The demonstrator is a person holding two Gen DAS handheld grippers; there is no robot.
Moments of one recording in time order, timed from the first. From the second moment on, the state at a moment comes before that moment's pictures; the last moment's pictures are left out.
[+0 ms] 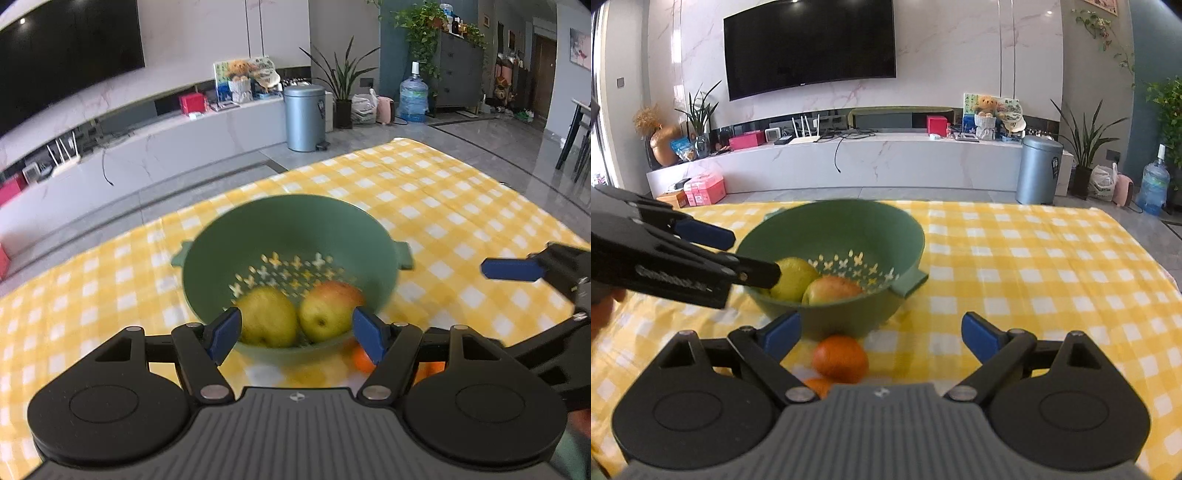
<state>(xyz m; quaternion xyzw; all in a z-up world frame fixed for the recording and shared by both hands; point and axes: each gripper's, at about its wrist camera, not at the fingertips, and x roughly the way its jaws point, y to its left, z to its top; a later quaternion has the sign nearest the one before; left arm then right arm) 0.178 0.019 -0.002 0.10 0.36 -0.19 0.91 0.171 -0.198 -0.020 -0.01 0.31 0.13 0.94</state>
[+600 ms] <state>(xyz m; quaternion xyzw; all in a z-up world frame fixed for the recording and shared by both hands) 0.134 0.035 -0.031 0.03 0.43 -0.25 0.87 0.135 -0.219 -0.040 0.04 0.34 0.10 0.93</state>
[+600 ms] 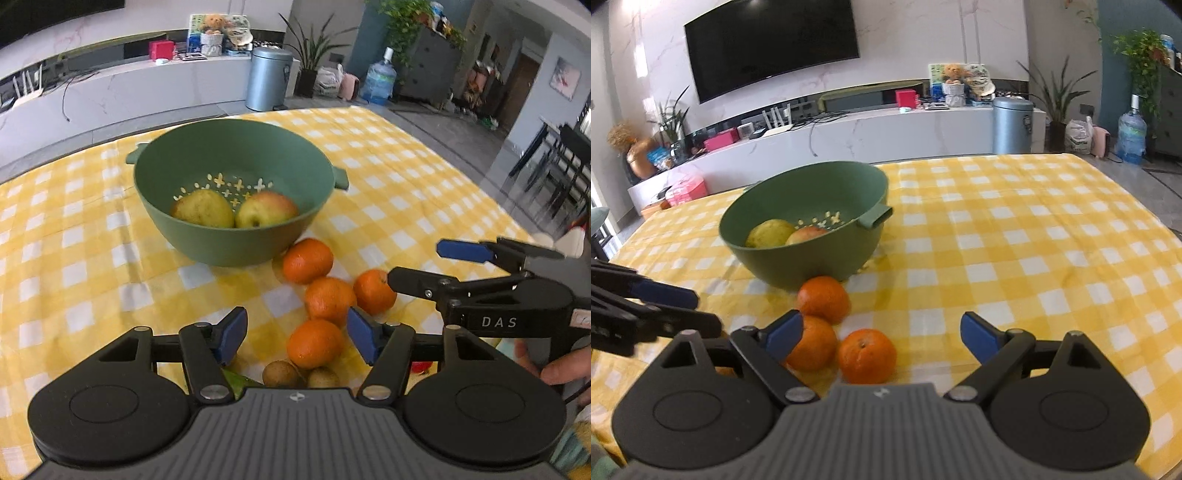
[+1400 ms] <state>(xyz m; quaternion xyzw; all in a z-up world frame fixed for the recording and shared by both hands) 0.135 0.005 -0.071 0.08 0.47 -0.28 0.84 0.150 -0.196 -0.071 -0.03 0.42 0.11 0.90</state>
